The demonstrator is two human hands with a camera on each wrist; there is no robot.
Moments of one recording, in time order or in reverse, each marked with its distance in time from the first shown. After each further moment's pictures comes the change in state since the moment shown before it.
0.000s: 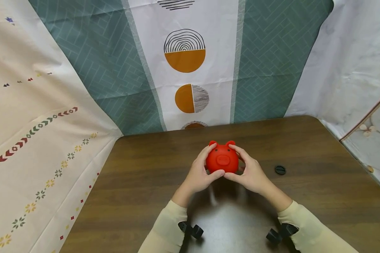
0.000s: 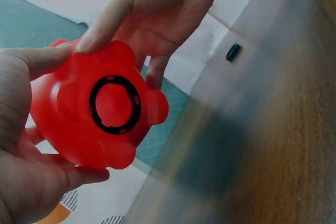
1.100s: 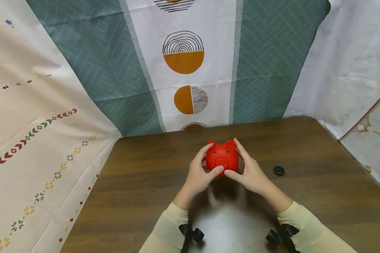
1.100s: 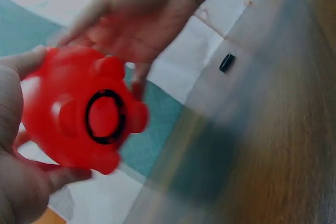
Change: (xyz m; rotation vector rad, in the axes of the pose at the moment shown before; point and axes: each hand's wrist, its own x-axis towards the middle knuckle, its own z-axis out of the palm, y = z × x) left_hand -0.004 0.027 0.003 -0.087 0.114 -0.065; right_hand 0.000 0.023 0.000 0.055 0.014 -0.012
